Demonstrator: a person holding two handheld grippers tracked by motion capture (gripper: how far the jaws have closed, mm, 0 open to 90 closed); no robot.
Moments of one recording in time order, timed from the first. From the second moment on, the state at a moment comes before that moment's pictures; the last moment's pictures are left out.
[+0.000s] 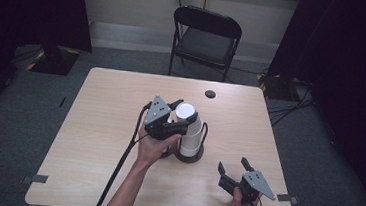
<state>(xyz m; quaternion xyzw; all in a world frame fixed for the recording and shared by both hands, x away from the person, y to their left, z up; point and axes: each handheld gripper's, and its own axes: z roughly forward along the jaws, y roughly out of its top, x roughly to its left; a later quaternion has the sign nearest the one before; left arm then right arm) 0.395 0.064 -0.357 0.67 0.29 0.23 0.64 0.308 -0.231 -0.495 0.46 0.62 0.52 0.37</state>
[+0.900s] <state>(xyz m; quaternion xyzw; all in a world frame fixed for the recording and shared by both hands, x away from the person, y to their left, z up) 0.360 0.089 -0.363 0.65 0.31 0.21 0.66 0.308 -0.229 -0.495 0.46 0.62 0.51 0.37</state>
